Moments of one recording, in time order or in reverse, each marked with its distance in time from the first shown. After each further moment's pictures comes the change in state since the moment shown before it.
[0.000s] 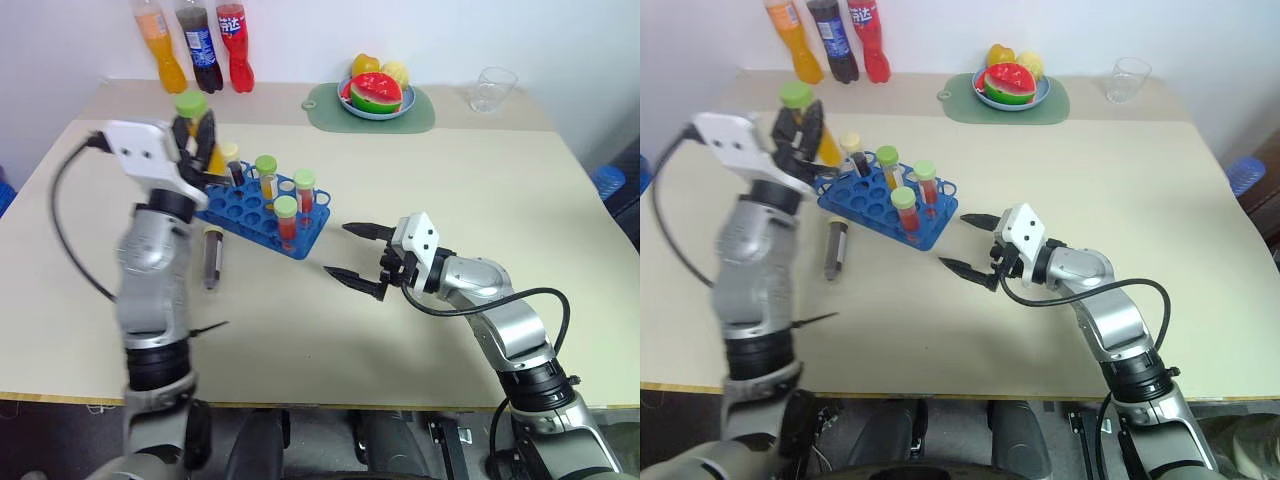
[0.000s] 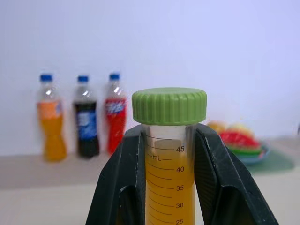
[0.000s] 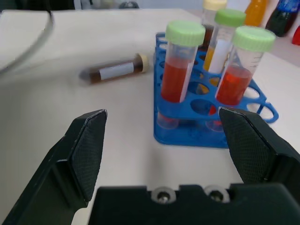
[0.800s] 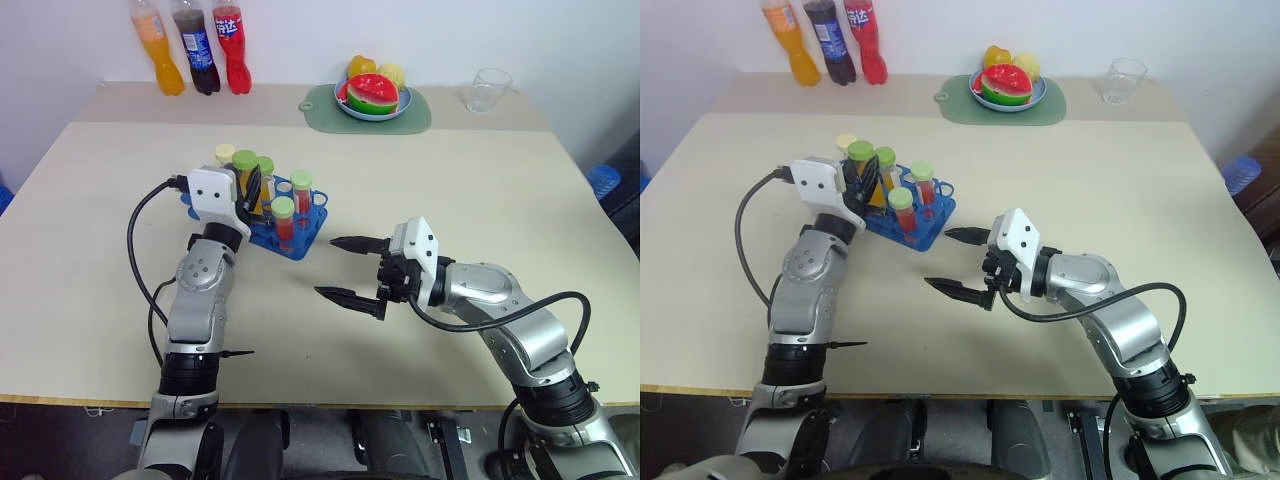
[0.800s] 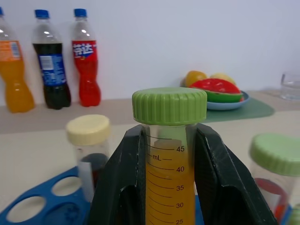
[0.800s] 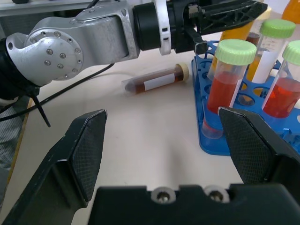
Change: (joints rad) left arm 0.063 -0.008 -0.107 0.166 0.038 -0.061 0.011; right arm 0.032 -0.060 0.015 -0.203 0.119 0.202 -0.016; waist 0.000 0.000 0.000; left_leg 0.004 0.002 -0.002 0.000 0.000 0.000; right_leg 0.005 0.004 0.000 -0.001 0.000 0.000
